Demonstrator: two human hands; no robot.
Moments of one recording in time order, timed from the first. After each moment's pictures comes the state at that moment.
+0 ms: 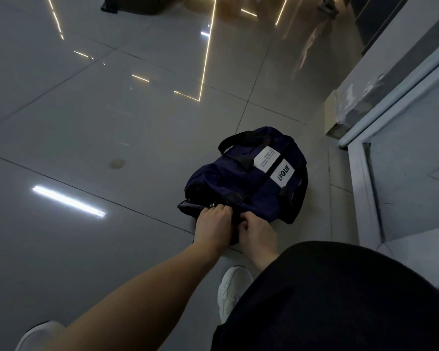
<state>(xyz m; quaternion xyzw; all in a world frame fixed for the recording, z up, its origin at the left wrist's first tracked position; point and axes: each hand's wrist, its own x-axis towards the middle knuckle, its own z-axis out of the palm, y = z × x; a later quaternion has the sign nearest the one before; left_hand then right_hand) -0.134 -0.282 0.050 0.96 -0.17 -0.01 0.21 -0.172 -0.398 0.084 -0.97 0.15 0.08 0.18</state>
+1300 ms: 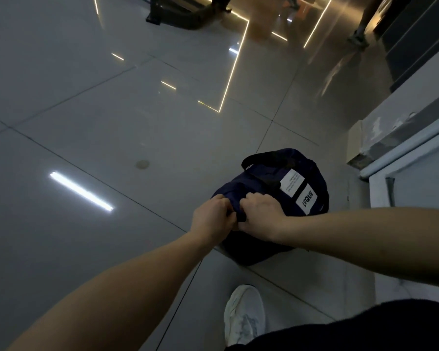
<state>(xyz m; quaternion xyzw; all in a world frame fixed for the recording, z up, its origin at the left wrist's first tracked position) -0.096 -0.227 0.080 0.93 -0.09 -0.01 0.35 -0.086 -0.365 0.150 -0.97 -0.18 0.14 -0.12</state>
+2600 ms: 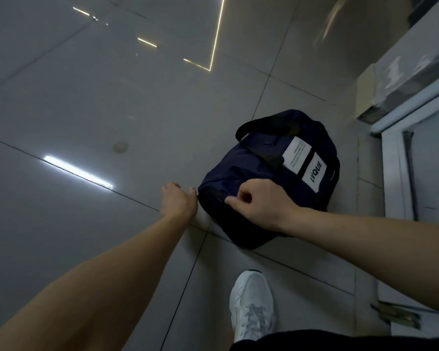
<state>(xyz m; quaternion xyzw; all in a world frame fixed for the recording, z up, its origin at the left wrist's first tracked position) -0.047 -0.199 -0.009 0.85 0.27 -0.17 0.41 -0.072 -0.391 0.108 -0.97 -0.12 0.14 0.16</state>
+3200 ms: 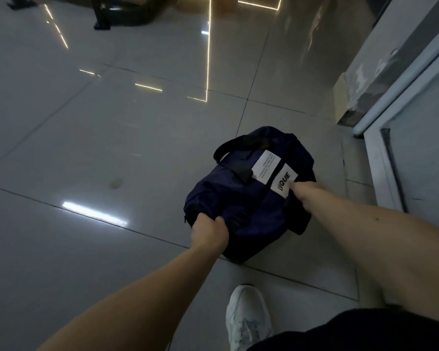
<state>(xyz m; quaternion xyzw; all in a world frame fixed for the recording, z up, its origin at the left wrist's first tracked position) -0.098 -0.297 0.069 0.83 0.23 -0.22 0.47 -0.031 -0.553 0.086 -0.73 0.47 0.09 0.48</state>
